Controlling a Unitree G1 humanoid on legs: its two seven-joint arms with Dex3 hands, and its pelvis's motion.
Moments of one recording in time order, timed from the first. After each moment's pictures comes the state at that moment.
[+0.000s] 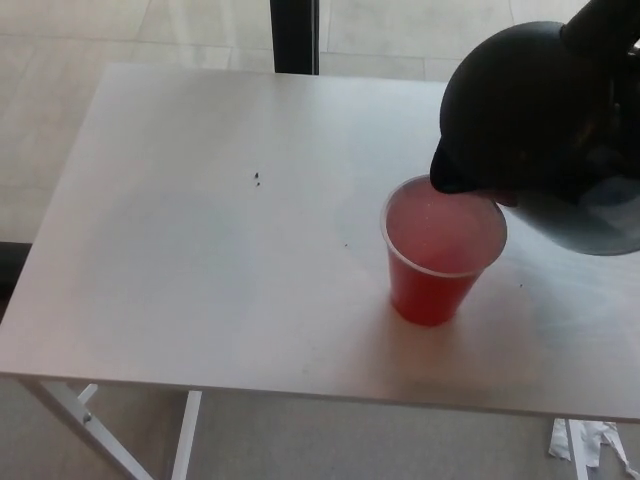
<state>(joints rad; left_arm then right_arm) -0.03 0.77 0.42 1.24 -0.25 -0.15 -0.49 -0.67 -0.60 0.10 0.20 -0.73 -0.01 -0.15</state>
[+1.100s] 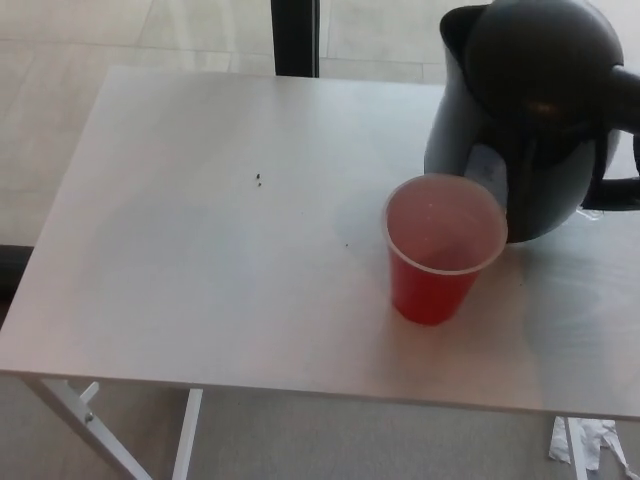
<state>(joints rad) -0.02 0.77 0.41 1.25 -0.25 -0.18 -0.49 -0.32 -0.34 -0.12 0.11 -0.55 0.13 -0.28</state>
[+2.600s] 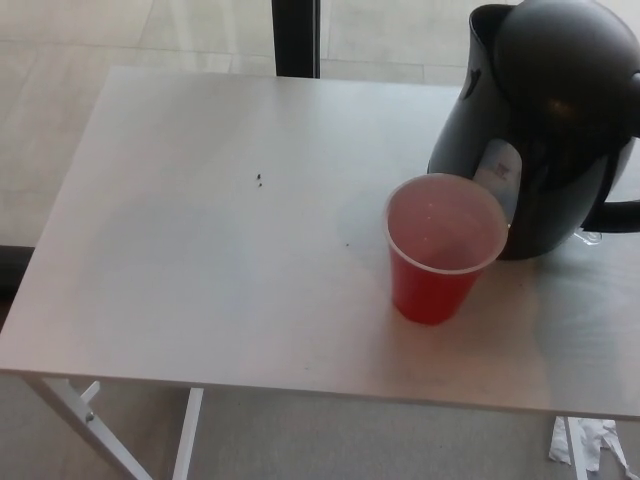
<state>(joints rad) 0.00 0.77 0.42 1.25 -0.25 -0.19 -0.50 -0.30 -0.37 -0.09 0.13 -0.49 0.13 -0.33</state>
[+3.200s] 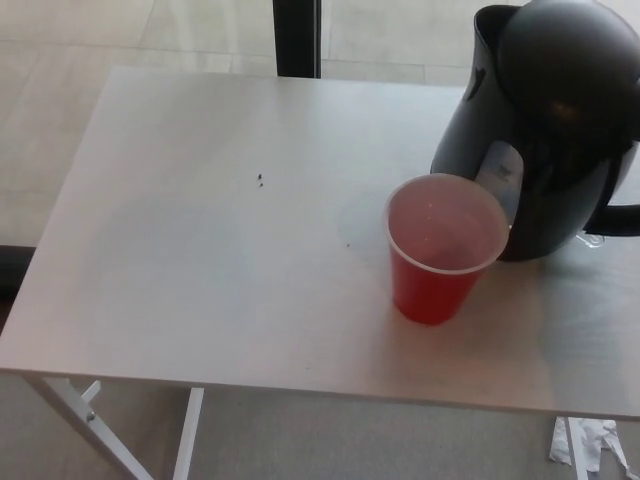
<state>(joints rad) 0.02 0.76 0.41 1.25 -0.25 -0.19 -0.50 -0.27 -0.38 -0.09 0.09 -0.48 0.14 -0.33</state>
